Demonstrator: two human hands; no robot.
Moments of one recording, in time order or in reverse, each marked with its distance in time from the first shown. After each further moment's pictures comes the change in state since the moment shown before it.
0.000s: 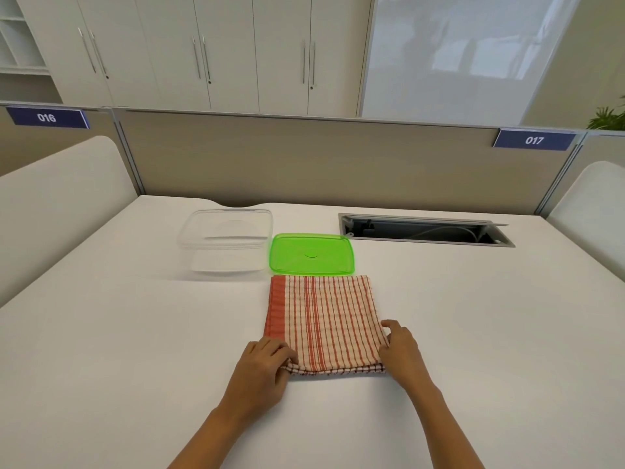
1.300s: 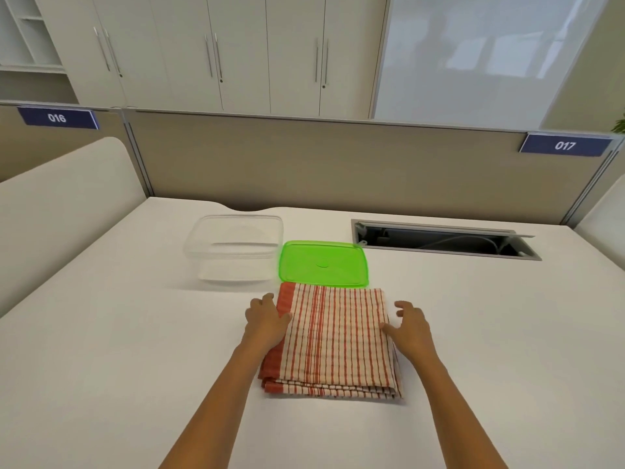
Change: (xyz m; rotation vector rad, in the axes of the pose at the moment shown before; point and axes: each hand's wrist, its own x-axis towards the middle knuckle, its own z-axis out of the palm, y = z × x) left_hand 0.109 -0.042 -0.007 -0.236 -0.260 -0.827; right_hand 0.072 -0.020 -0.006 0.020 0.081 -0.021
